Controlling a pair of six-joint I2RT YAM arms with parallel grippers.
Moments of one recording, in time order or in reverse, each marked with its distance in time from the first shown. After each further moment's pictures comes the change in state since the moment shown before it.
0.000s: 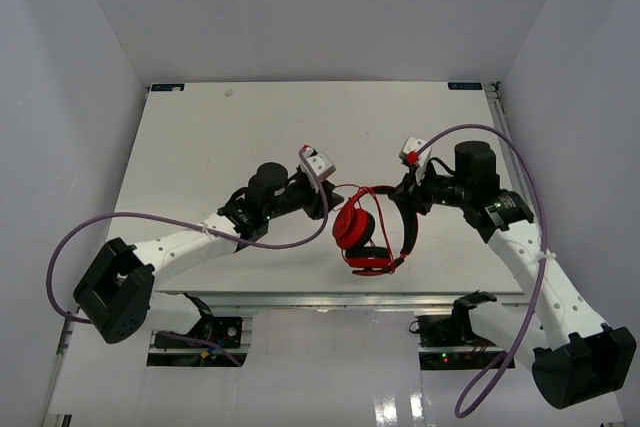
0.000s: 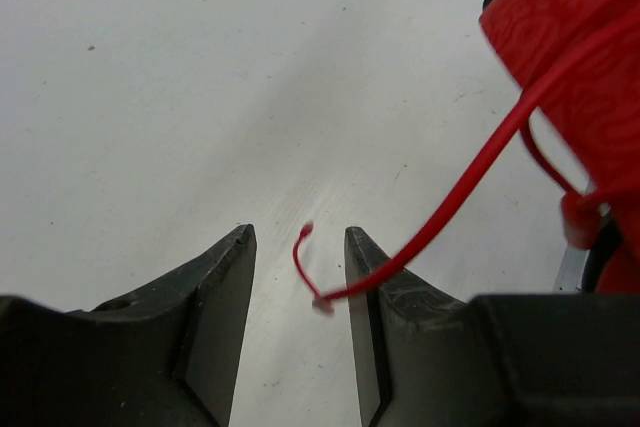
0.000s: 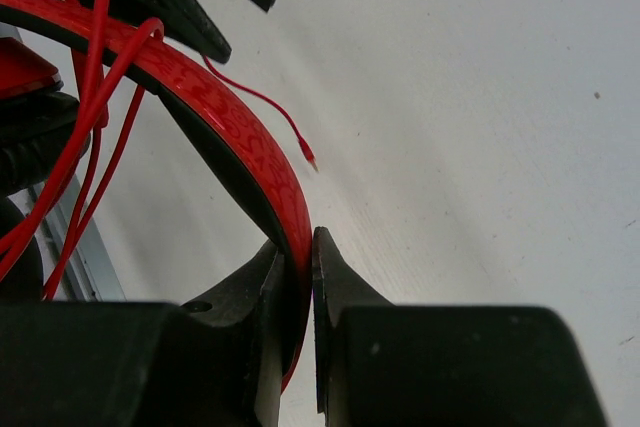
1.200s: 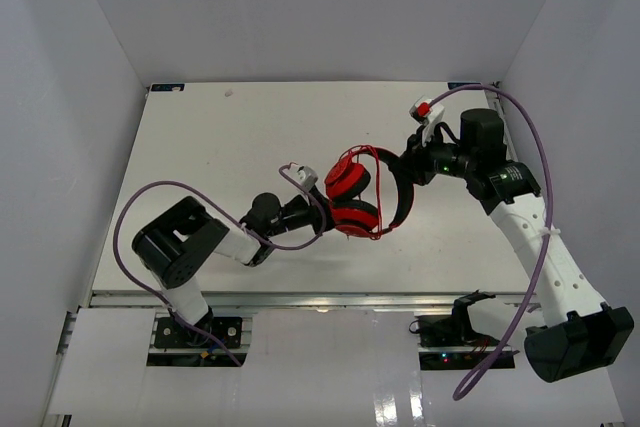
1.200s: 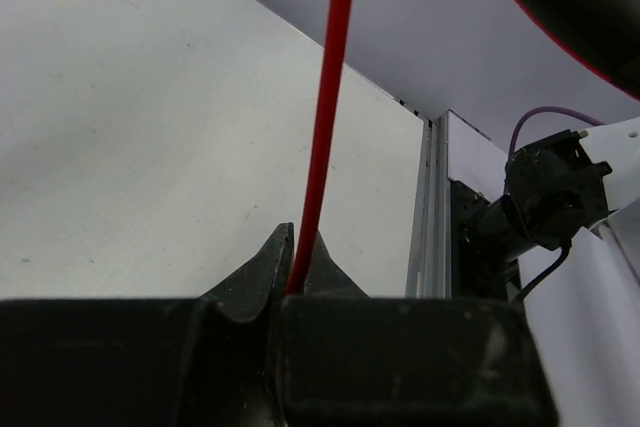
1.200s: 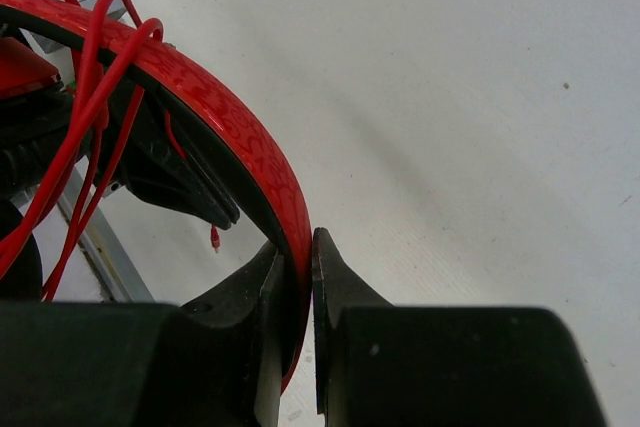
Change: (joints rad) left arm 0.039 0.403 -0.285 1.014 0.254 -0.580; right arm -0.026 0.143 0.266 -0.049 0.056 0.291
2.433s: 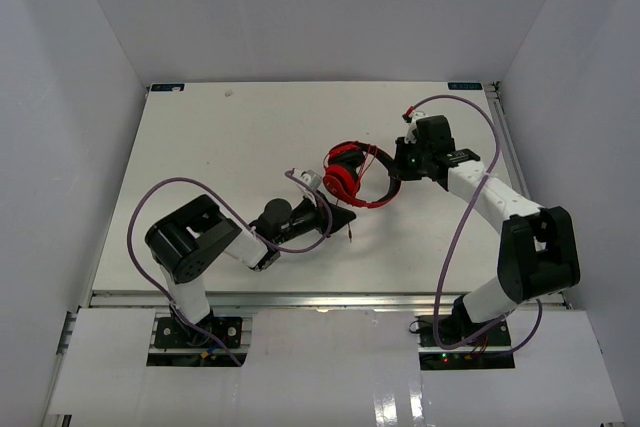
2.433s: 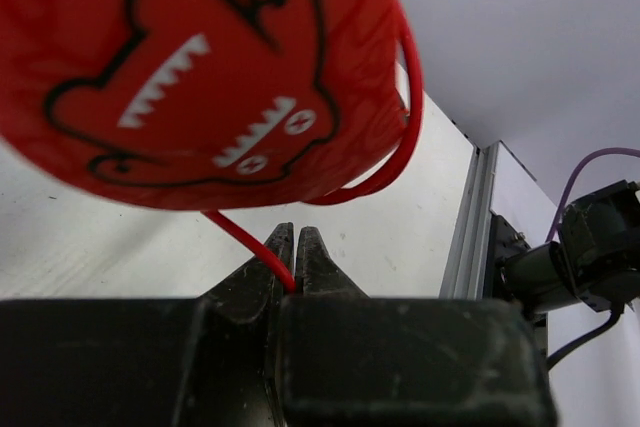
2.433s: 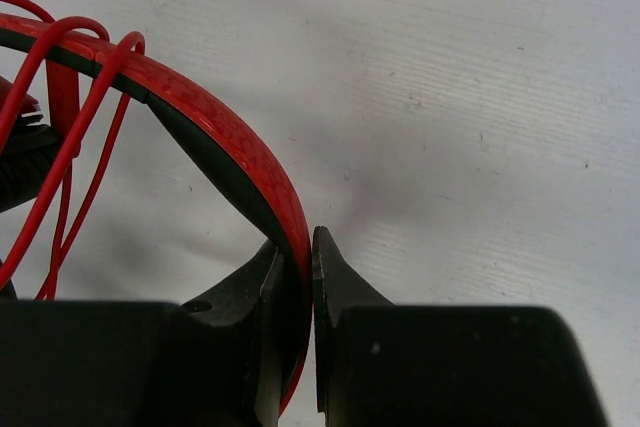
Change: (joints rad) left arm -0.071 0.063 0.010 -0.054 -0.228 -0.056; right arm 0.015 0.417 -0.101 0.238 0.462 0.385
